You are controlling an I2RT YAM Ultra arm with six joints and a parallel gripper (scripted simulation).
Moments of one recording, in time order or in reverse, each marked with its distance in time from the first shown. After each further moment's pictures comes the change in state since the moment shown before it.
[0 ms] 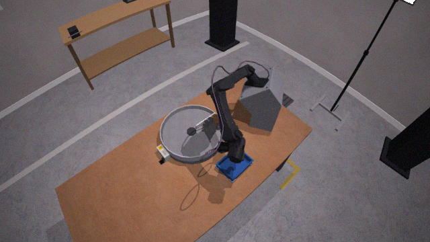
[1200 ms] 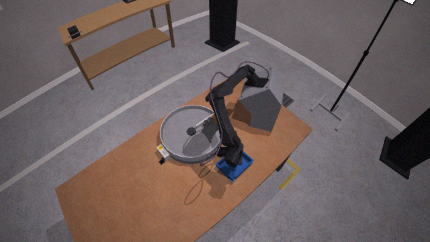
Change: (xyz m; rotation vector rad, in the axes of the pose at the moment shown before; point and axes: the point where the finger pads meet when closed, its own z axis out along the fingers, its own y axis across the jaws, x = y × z) arm -0.004 -0.004 0.058 0.007 0.000 0.004
